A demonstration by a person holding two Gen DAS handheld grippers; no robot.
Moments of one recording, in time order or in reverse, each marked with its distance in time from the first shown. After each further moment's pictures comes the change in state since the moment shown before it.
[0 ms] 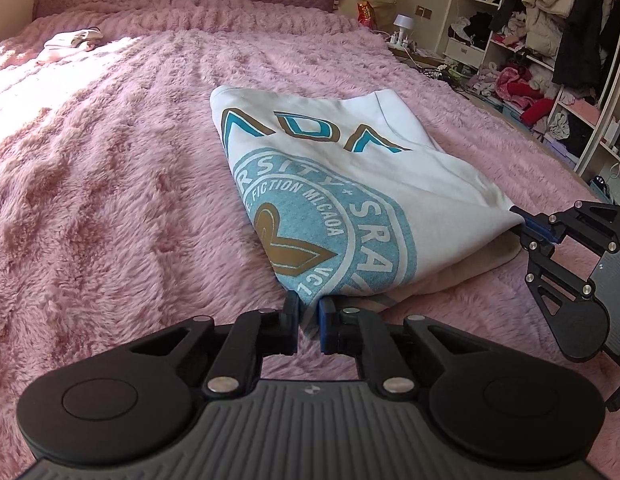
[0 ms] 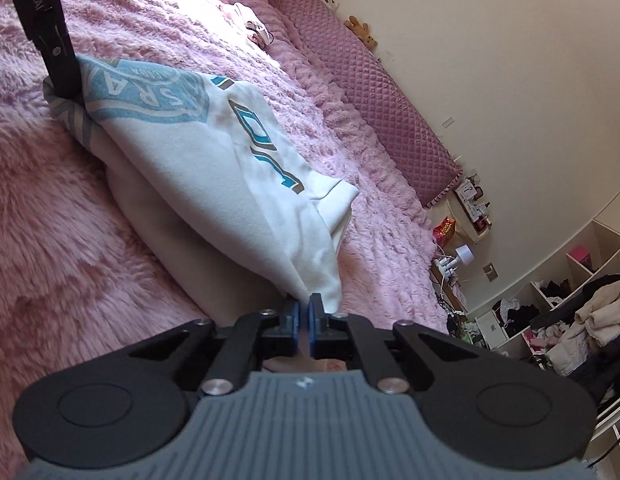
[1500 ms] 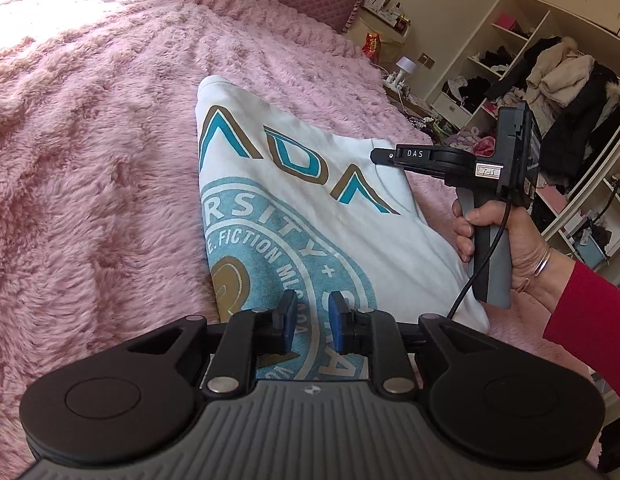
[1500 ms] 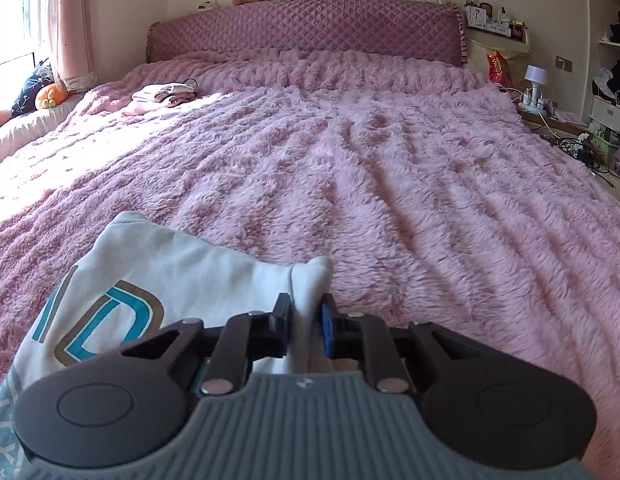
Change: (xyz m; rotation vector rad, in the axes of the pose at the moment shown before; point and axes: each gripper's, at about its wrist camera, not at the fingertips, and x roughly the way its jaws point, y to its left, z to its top) left arm 0.032 0.028 0.023 -0.282 -0.045 -0.232; right arm 0.249 -0.128 0.072 0.809 0.097 0.381
